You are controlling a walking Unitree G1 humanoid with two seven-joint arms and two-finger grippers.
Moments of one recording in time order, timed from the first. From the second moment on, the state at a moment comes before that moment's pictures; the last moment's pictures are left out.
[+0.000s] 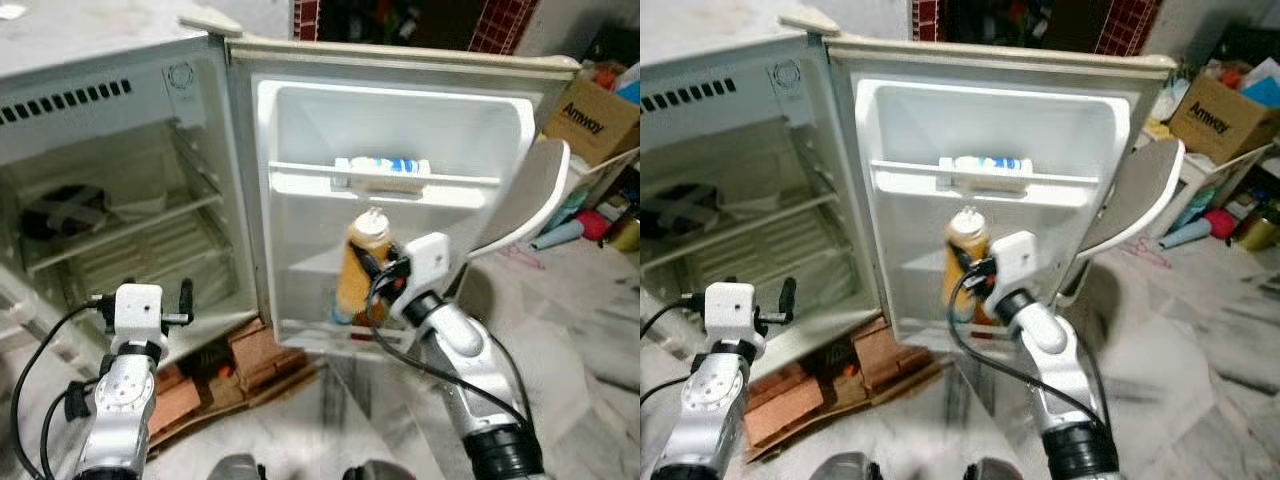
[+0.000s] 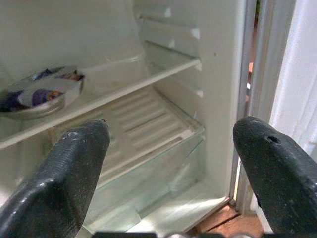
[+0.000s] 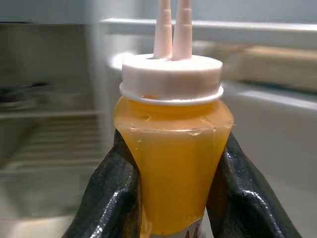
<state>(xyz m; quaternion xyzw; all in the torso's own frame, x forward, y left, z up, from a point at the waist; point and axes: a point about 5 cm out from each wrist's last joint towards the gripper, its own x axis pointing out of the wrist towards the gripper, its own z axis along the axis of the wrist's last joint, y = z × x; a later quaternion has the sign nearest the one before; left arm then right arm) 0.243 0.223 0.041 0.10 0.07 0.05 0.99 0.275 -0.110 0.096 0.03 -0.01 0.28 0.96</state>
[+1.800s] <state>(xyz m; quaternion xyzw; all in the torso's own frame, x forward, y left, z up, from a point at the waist) 0.241 0.226 0.039 0.14 0.08 0.08 0.98 0.275 -0.103 0.103 0.01 -0.02 0.37 0.93</state>
